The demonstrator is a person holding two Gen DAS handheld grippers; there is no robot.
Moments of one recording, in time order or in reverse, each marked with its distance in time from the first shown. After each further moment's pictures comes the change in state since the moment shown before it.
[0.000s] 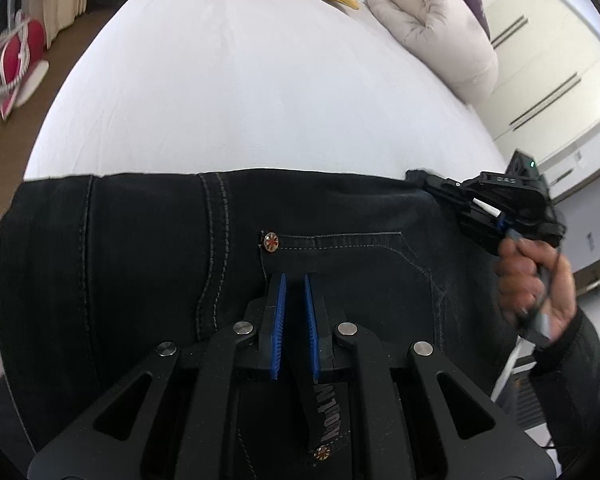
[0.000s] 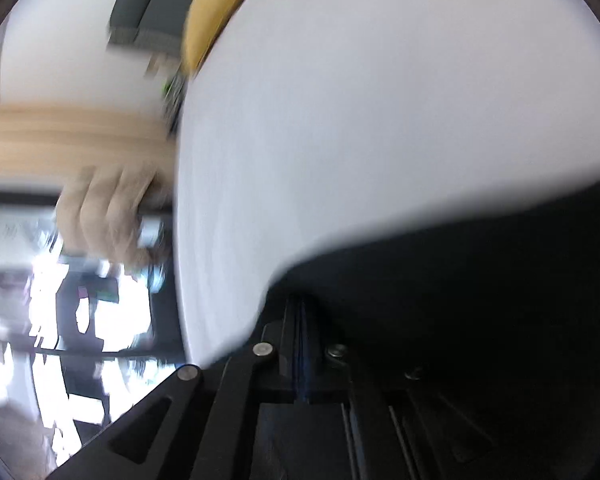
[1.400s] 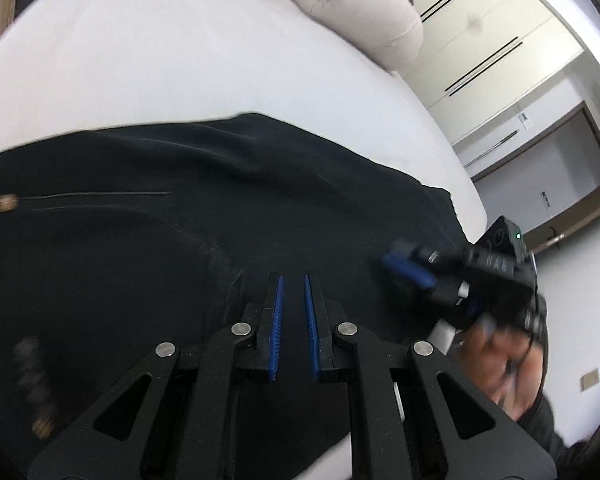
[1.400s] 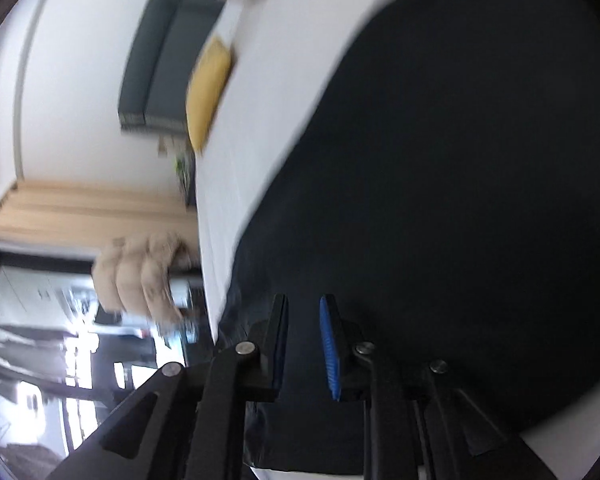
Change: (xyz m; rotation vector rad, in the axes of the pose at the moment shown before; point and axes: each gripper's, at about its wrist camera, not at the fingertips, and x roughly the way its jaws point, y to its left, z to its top) left arm 0.039 -0.132 -0.035 0.126 0.077 -0.188; right arm -0.119 -0.073 -0.123 0.133 -0.137 0.121
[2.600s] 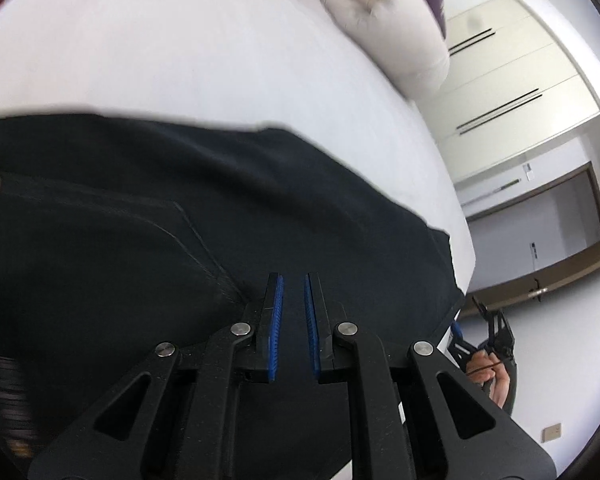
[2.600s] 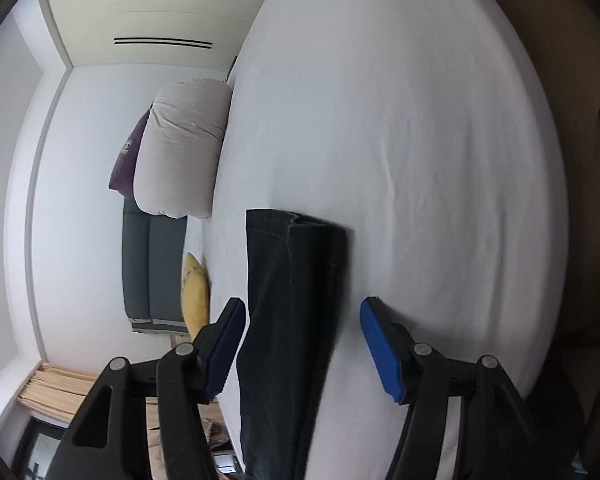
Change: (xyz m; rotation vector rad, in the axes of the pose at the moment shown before) left arm -0.011 0.036 0.008 -0.181 -0.029 -0.062; right arm -0.267 -0.155 0.054 0.371 -0.661 0.048
